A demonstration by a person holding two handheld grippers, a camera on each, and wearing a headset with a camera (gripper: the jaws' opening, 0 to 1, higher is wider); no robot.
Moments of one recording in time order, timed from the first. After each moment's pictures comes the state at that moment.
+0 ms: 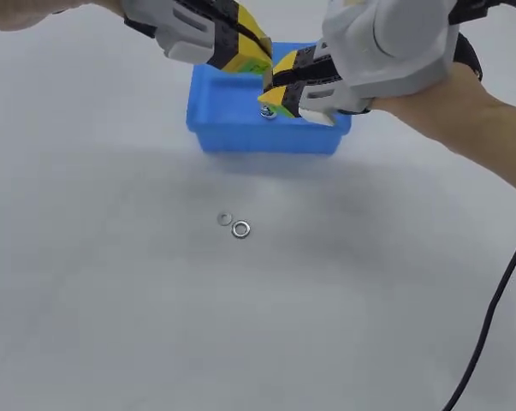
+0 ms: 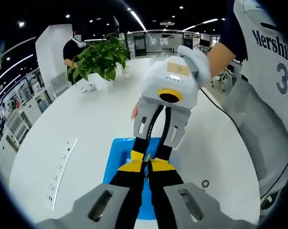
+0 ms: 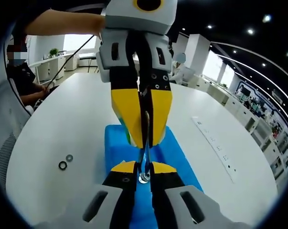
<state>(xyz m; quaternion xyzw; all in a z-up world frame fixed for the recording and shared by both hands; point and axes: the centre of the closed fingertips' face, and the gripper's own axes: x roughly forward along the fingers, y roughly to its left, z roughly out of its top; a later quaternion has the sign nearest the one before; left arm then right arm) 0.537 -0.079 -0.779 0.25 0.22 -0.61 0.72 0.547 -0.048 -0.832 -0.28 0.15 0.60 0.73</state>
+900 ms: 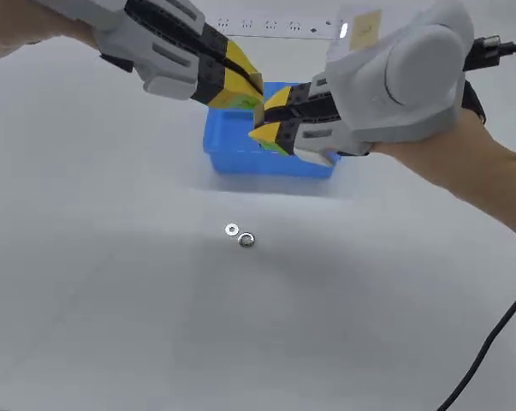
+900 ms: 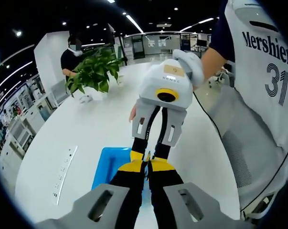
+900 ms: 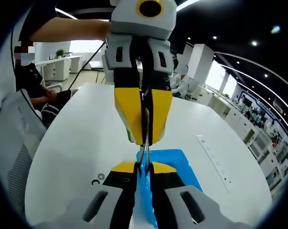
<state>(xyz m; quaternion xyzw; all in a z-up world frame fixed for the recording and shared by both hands) 0.461 -0.071 -0.726 0.26 0.20 -0.61 0.72 0.471 -0.040 -0.778 -0.28 0.12 0.62 0.72</state>
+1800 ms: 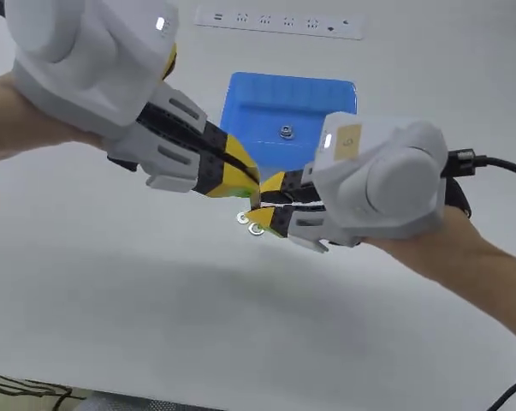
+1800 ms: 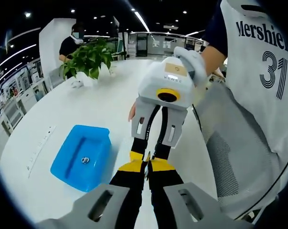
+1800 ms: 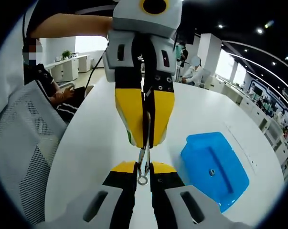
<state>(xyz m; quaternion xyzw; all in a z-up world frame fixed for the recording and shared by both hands) 0.397 -0.069 -0.780 0.21 0.25 -0.62 0.72 0.399 -0.037 -0.834 -0.26 0.18 0.65 0.69</state>
